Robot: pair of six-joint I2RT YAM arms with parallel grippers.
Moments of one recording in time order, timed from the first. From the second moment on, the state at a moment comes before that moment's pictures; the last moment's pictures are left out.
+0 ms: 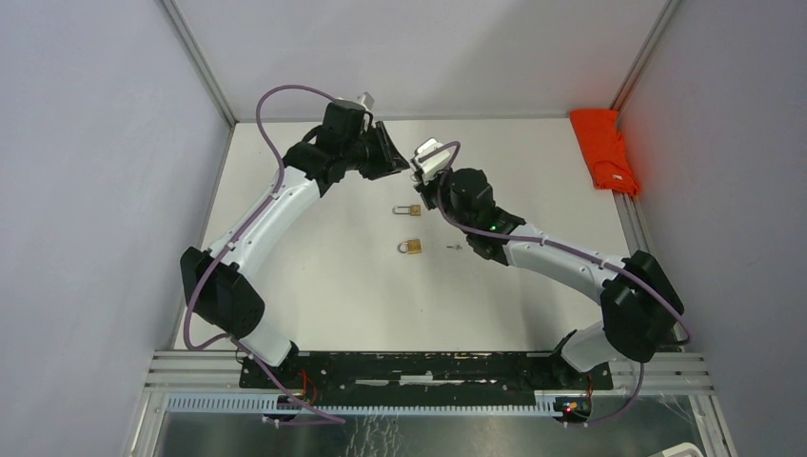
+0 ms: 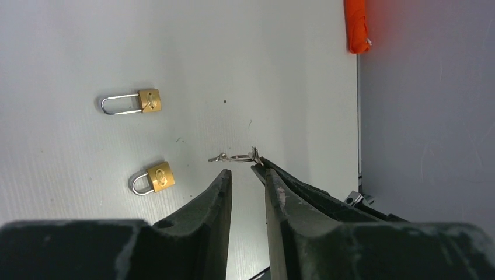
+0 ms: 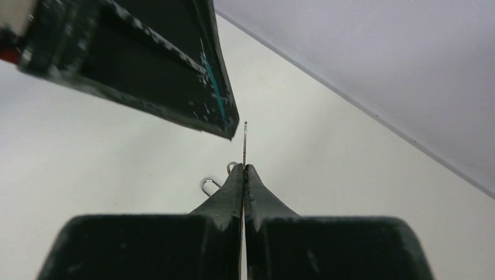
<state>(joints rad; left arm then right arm) -0.49 1.60 1.58 -0.59 0.19 -0.71 0.79 1.50 1.03 0.36 0.20 -0.19</state>
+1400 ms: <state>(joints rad) -0.49 2.03 1.58 -0.47 -0.06 -0.25 0.20 1.46 0.83 0.54 -0.87 0.38</state>
